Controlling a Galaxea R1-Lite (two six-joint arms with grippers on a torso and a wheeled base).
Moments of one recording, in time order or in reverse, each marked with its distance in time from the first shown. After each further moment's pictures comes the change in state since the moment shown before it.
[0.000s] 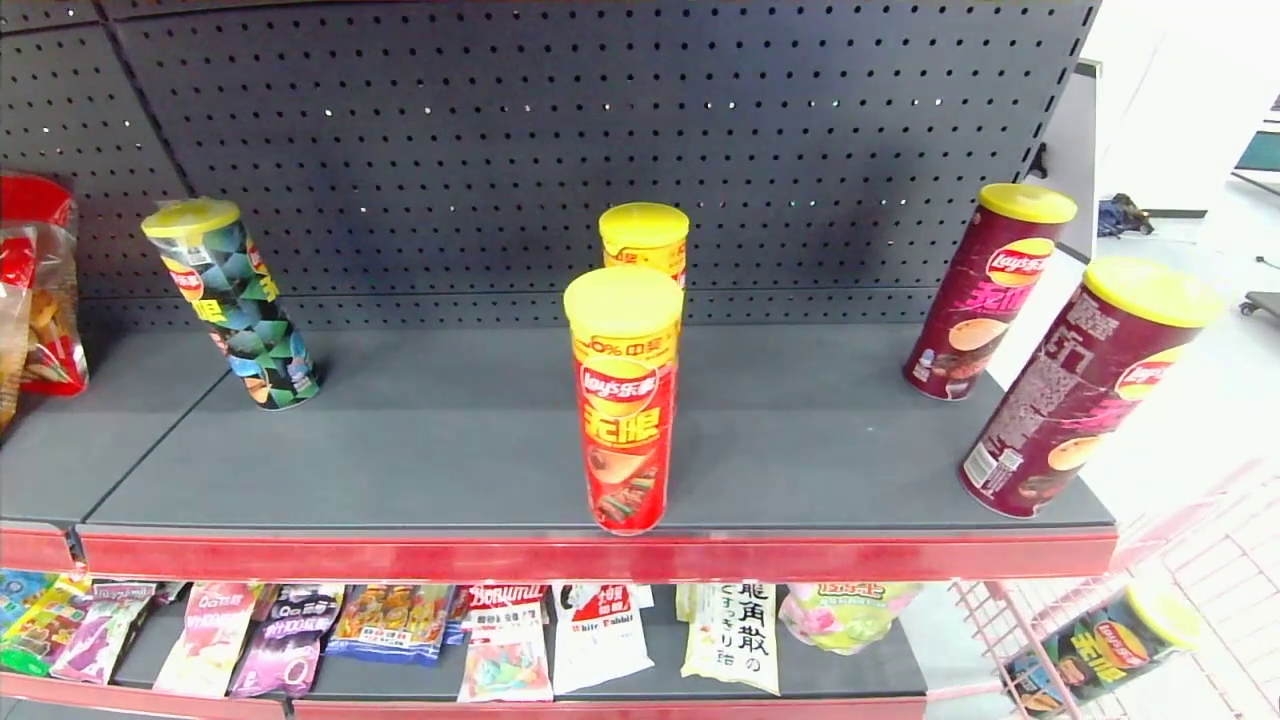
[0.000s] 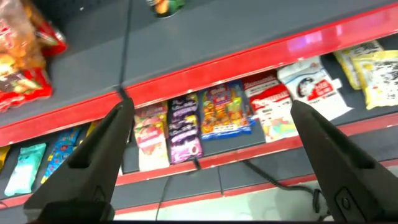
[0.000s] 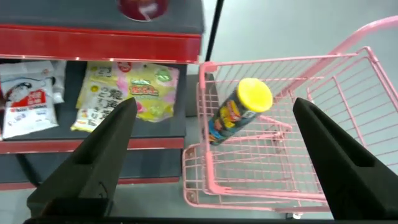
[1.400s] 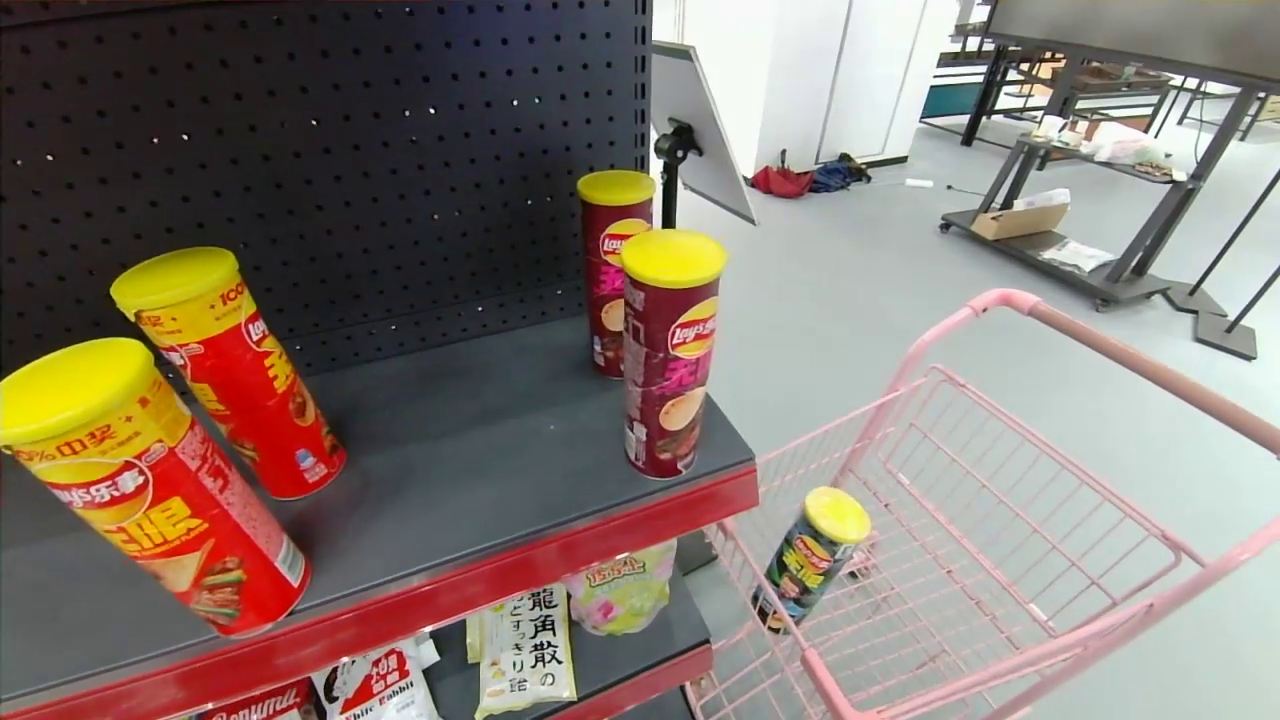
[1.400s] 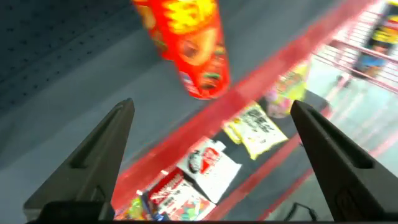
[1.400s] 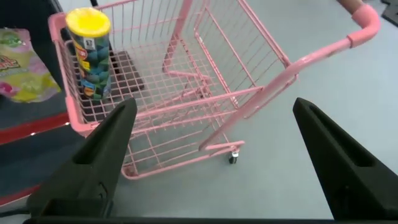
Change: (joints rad) left arm -0.005 -0.200 0.011 0.094 -0.201 0.012; right arm -0.001 -0.067 0.070 0.003 -0.007 -0.043
